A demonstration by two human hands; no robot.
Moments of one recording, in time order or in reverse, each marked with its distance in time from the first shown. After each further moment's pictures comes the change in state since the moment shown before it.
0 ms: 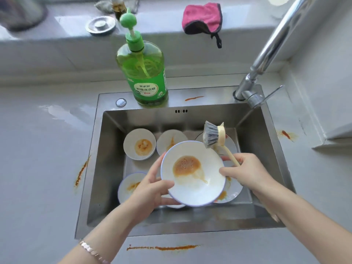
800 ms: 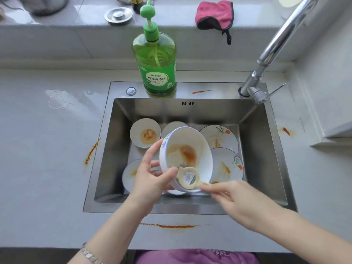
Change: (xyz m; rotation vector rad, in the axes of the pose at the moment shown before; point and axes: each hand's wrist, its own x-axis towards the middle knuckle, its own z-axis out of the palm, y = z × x) left_hand -0.049 0.006 0.028 0.110 0.313 0.283; right_hand -0.083 0.006 0.019 -0.590 -0.323 -0.377
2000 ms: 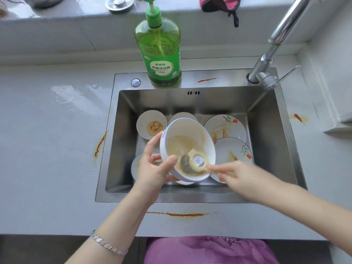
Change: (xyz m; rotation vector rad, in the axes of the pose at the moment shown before) left_hand -0.001 -0.003 -0.007 -0.029 0.070 -0.067; right_hand 0.018 -0.003 -0.005 0.001 -0.088 0.117
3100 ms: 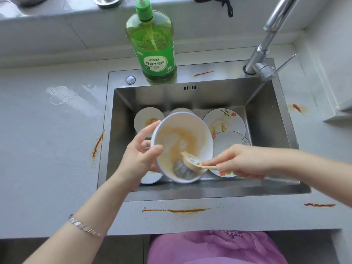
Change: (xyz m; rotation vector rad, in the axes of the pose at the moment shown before) left_hand 0.018 0.019 -0.028 0.223 -0.134 0.044; right_hand 0.014 -0.003 -0.036 0.293 -0.383 0.075
